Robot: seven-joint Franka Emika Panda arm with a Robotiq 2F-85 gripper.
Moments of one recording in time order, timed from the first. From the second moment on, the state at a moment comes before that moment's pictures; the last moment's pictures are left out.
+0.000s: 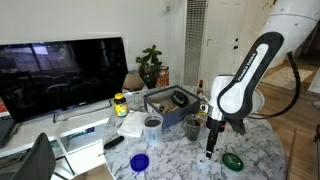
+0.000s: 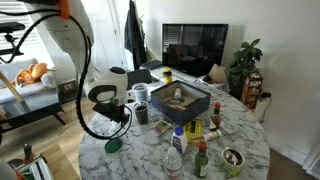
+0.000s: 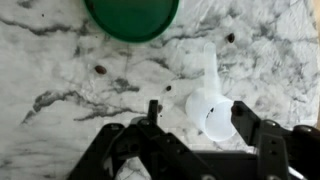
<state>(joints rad) -0.19 0.42 0.50 -2.53 0.39 2.91 -0.42</state>
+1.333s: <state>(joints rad) 0.02 0.44 0.34 -2.51 0.18 2.99 -0.17</state>
